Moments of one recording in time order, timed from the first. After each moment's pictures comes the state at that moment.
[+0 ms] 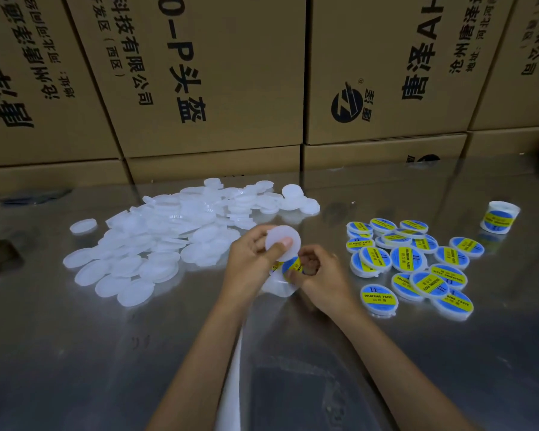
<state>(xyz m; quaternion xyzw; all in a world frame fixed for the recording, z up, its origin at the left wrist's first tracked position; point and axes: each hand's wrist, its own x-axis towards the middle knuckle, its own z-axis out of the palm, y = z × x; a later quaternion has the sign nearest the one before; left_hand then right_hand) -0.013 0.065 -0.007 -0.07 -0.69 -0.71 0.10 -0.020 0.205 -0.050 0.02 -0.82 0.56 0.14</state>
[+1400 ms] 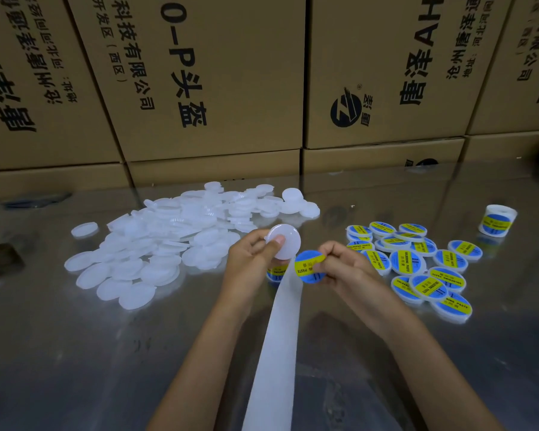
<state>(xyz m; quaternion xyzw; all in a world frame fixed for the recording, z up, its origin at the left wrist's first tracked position) -0.003 0.066 0.004 -0.02 -0.67 -0.74 0.07 0.022 0.239 0.000 0.12 -0.63 0.77 -0.03</state>
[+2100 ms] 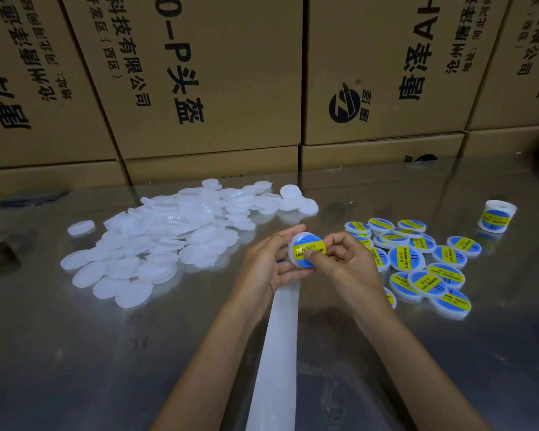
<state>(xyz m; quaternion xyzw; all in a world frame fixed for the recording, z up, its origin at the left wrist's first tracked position) 0.004 0.084 0.009 -0.05 -0.56 -0.82 -0.09 0.015 0.223 -0.007 0.02 -0.67 0.73 0.16</state>
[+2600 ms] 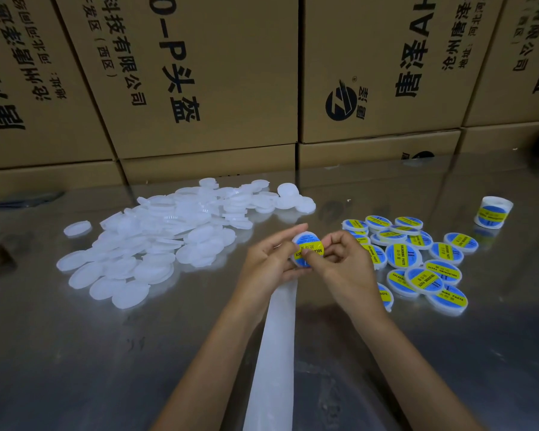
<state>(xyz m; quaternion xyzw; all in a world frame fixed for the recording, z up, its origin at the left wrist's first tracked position) 0.010 0.090 0.008 -0.07 -0.63 -0.77 -0.05 0.008 0.222 -0.019 0.00 -0.71 0.66 0.24</state>
